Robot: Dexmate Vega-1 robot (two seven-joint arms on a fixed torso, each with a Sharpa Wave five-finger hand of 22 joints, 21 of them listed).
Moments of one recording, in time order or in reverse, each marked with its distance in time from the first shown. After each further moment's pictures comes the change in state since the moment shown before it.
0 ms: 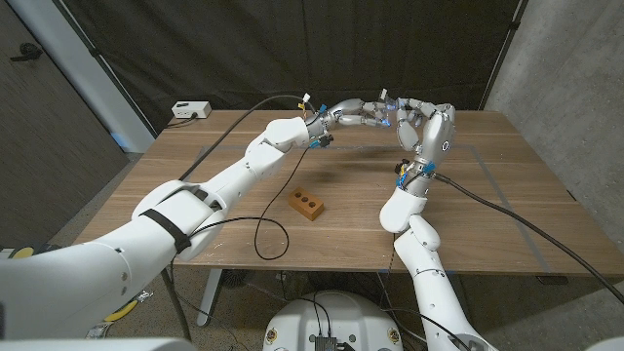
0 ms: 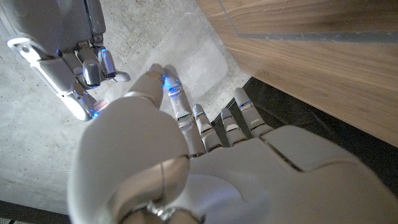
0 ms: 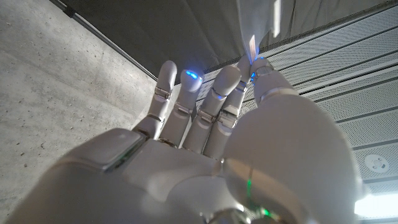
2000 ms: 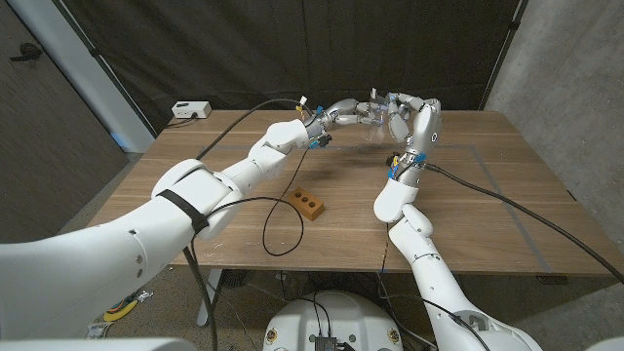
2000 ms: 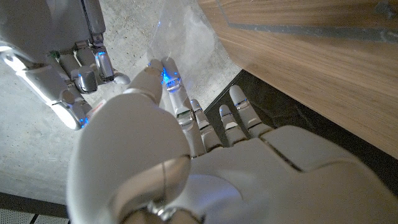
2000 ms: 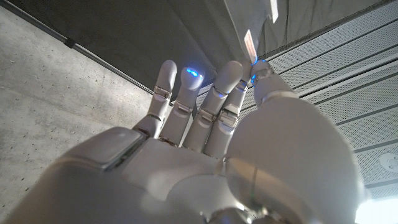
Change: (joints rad) left arm -0.101 -0.112 -0.018 0.340 -0.008 -0.137 -0.010; left_hand 0.027 0.018 0.015 -0.013 -0.009 0.103 0.046 -0.024 -0.009 0.050 -0.017 -0.007 0.000 0.010 0.000 -0.001 -0.009 0.031 -0.050 0.023 0.000; right arm 0.101 -0.081 -0.097 0.126 0.137 -0.015 0.000; right_hand -0.066 0.013 0.009 0.015 -0.062 -0.026 -0.027 -0.038 -0.036 0.000 0.000 -0.027 -0.068 0.006 -0.002 -0.007 0.003 -0.008 0.002 0.012 -0.024
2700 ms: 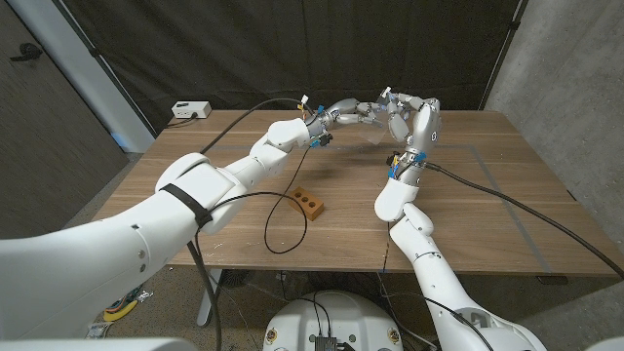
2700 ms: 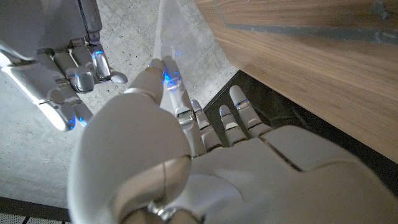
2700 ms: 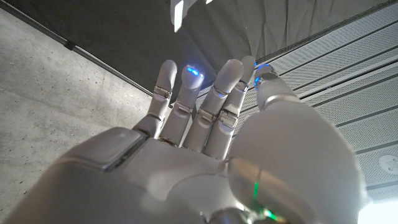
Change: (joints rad) left arm -0.025 -0.021 0.000 0.051 0.001 0.000 0.000; left_hand 0.003 0.003 0.000 0.000 0.000 0.007 -0.007 -0.011 0.008 -0.020 0.005 -0.017 0.000 -0.009 0.002 -0.007 0.000 -0.003 0.003 0.000 0.000; right arm 0.007 -0.035 -0.033 0.007 0.048 -0.028 0.001; right_hand -0.097 -0.026 -0.042 0.036 0.000 -0.114 0.010 -0.049 -0.025 -0.052 0.004 -0.052 -0.064 -0.041 0.012 -0.051 -0.043 0.000 0.000 0.000 -0.009
